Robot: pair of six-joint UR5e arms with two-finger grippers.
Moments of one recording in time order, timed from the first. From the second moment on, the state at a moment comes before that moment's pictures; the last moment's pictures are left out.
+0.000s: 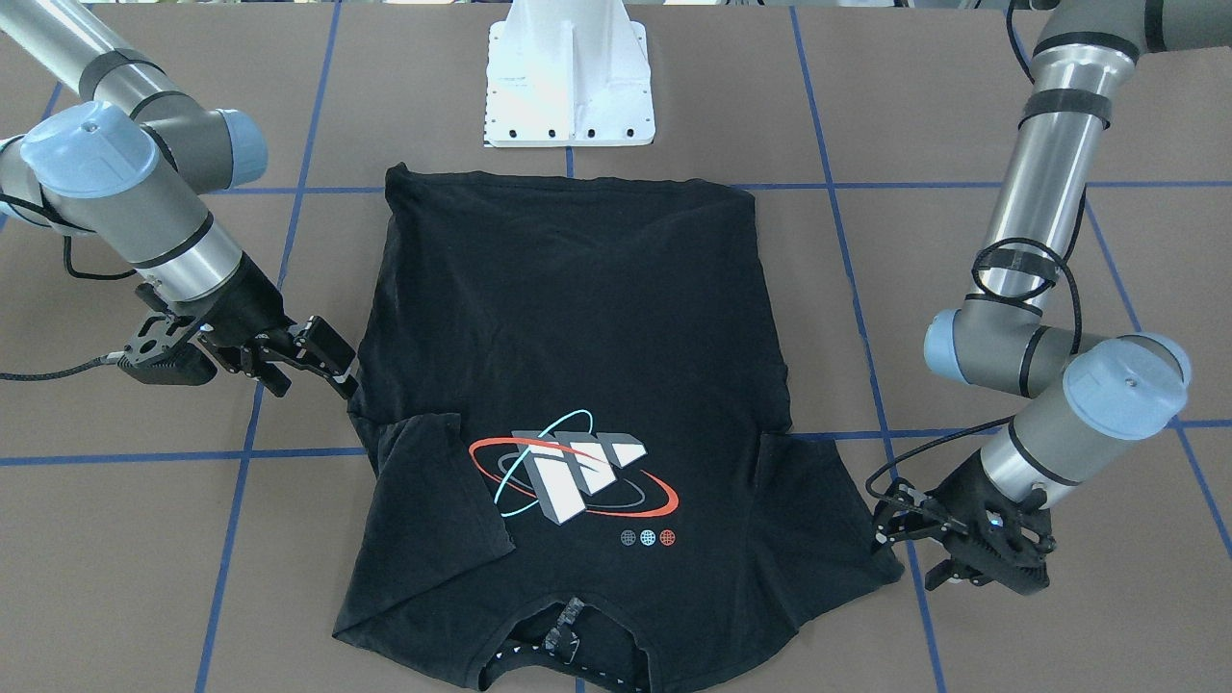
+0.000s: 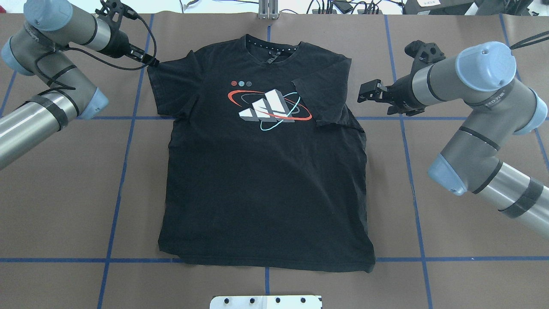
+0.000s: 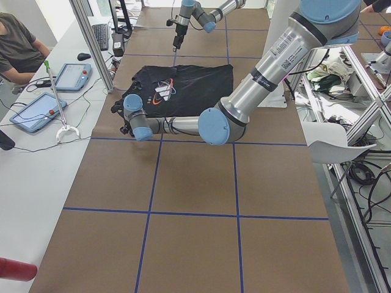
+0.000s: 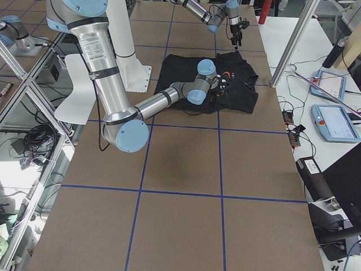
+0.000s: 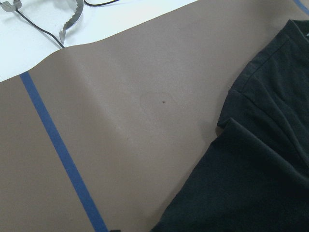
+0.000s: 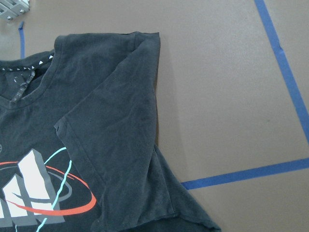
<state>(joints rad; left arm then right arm) -1.01 -2.32 -0.74 -2.70 -2.13 -0.50 0.83 -1.24 1.66 -0.96 2.00 1.38</state>
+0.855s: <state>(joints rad) -1.00 -2.33 -0.67 -2.74 -2.13 -0.51 0.83 -1.24 1.66 -0.96 2.00 1.38</state>
